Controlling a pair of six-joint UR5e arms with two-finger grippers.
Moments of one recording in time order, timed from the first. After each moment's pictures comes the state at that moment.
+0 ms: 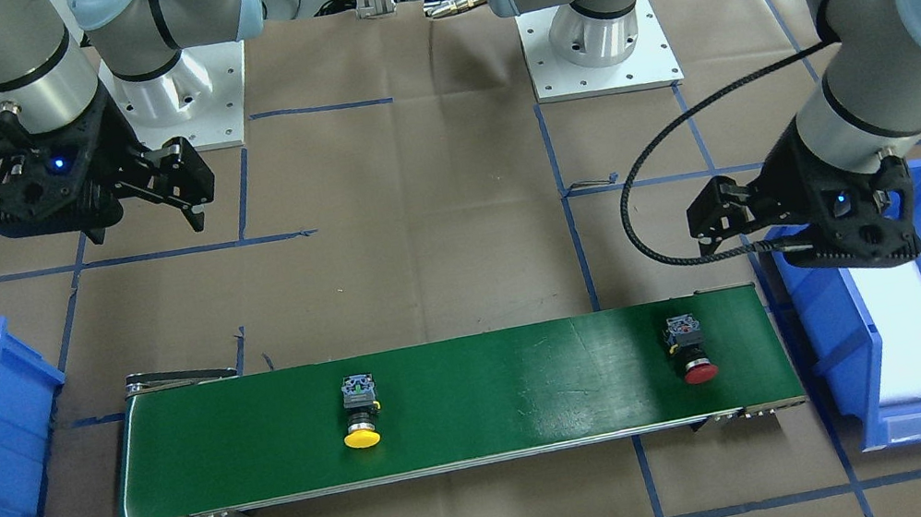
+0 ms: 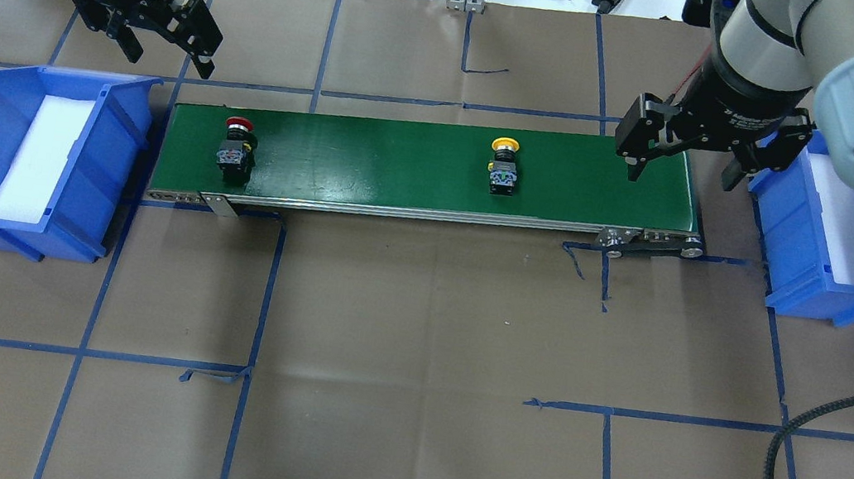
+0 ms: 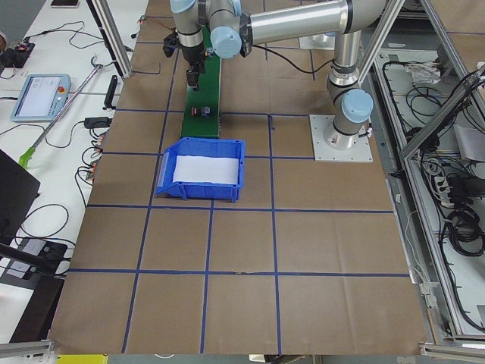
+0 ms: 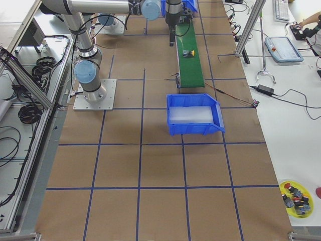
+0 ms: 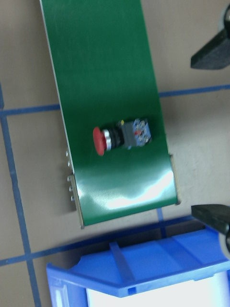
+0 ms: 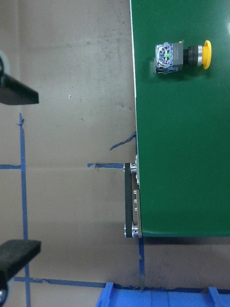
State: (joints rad) left arm -1.46 -1.80 -1.42 -1.53 1.56 0.28; right arm 1.59 -1.54 1.62 -1.66 -1.58 0.04
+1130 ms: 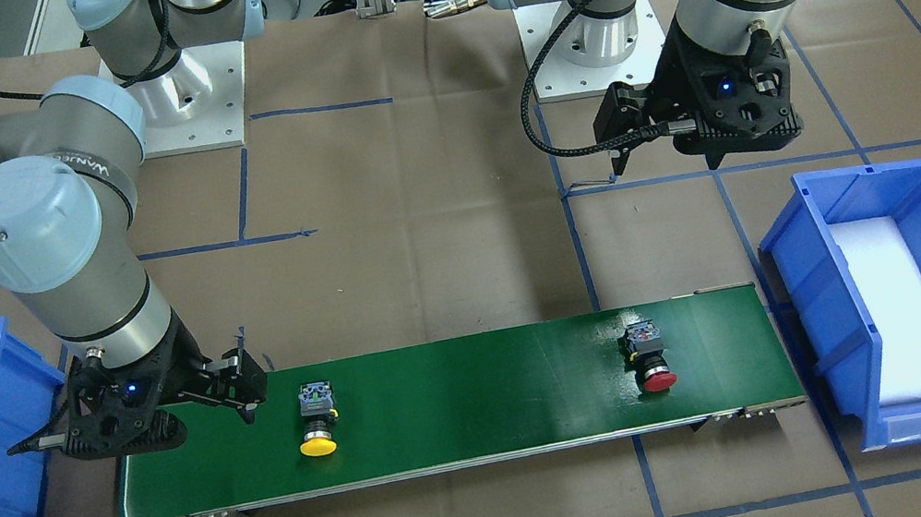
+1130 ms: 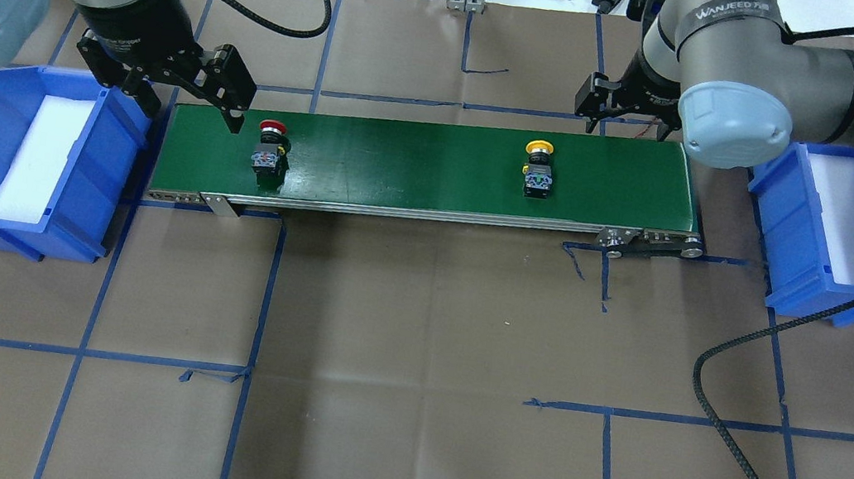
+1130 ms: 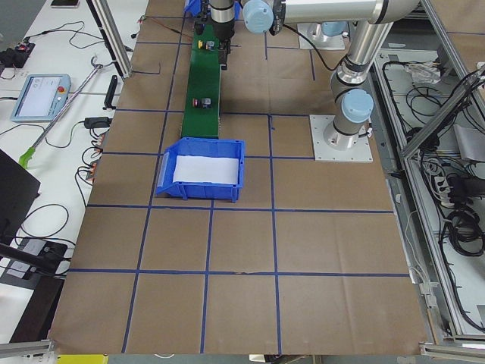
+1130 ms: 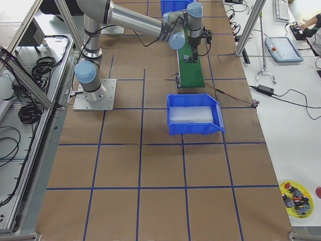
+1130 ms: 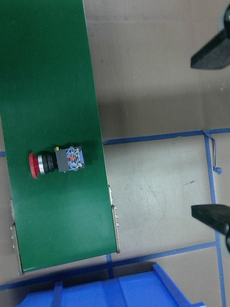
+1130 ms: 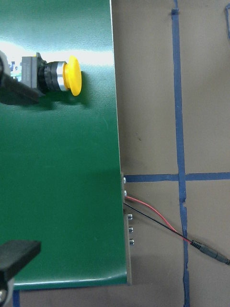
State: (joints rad) left arm -1.54 -1.62 -1.58 -1.54 1.56 0.13; right arm 1.59 -1.22 1.61 -2.13 -1.56 0.06
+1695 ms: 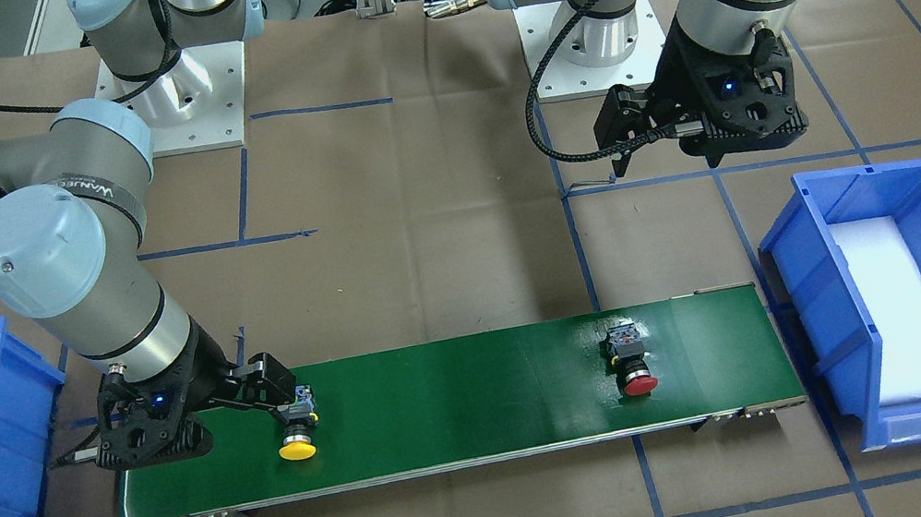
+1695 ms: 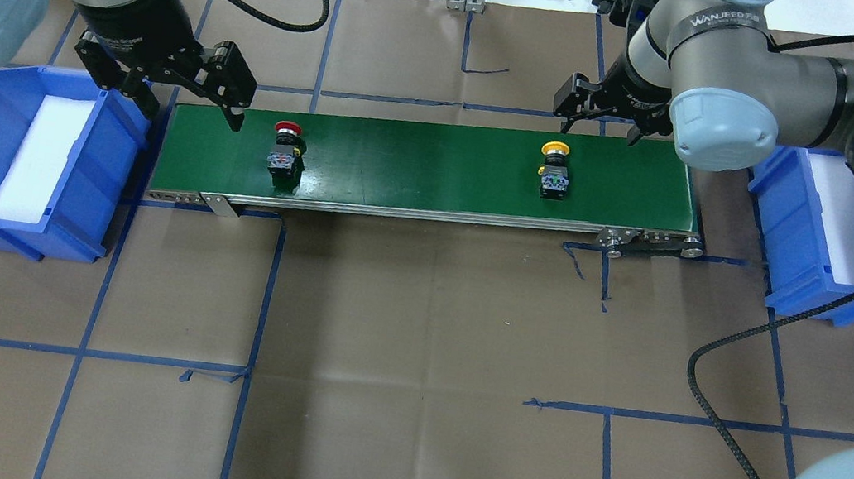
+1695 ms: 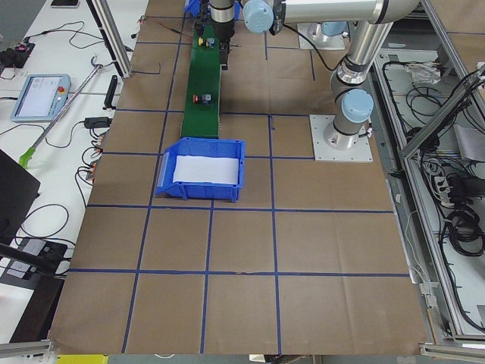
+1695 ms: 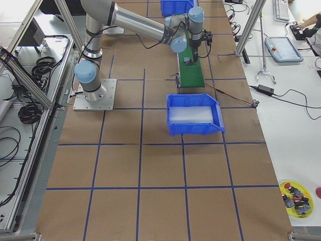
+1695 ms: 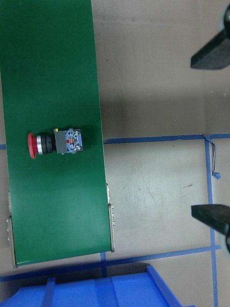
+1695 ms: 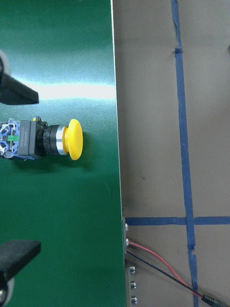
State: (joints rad) left arm -1.54 -1.62 -1.58 -1.54 1.56 0.08; right arm 1.59 -1.20 1.62 -2.13 -1.44 0.06
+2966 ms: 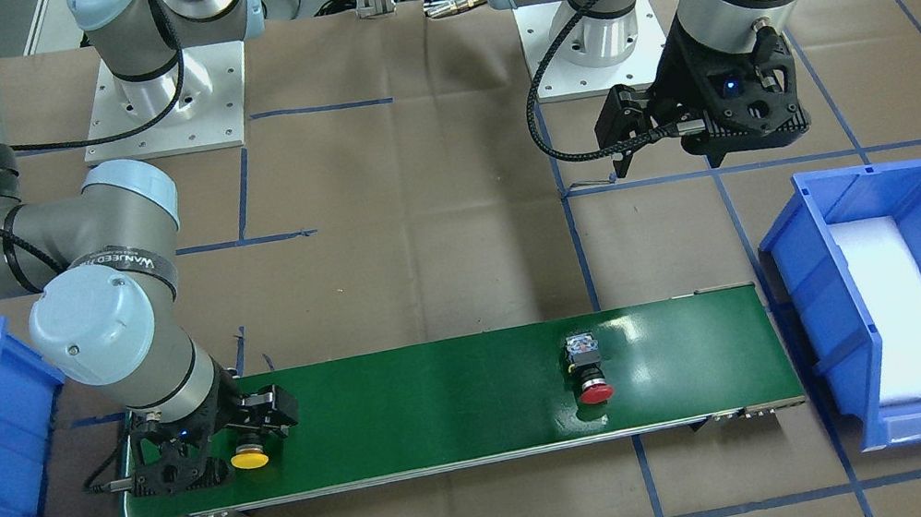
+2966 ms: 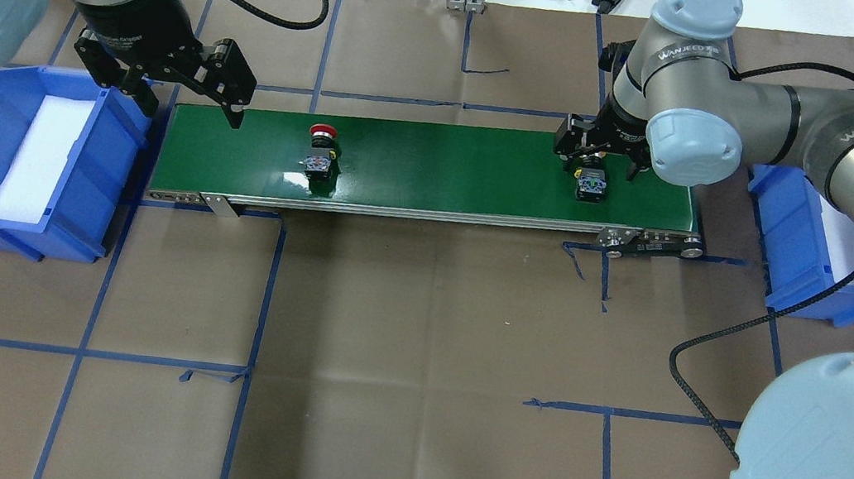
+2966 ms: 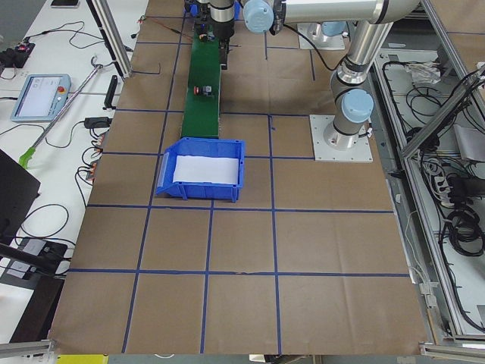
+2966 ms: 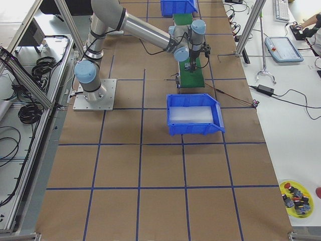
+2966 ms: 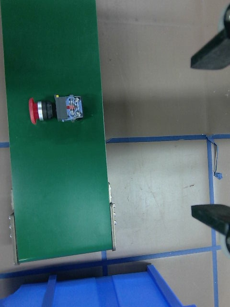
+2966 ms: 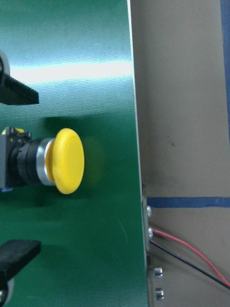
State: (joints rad) left arm -1.54 -1.62 -1.58 -1.53 1.56 0.08; right arm 1.59 -1.10 1.63 -2.13 -1.53 0.06
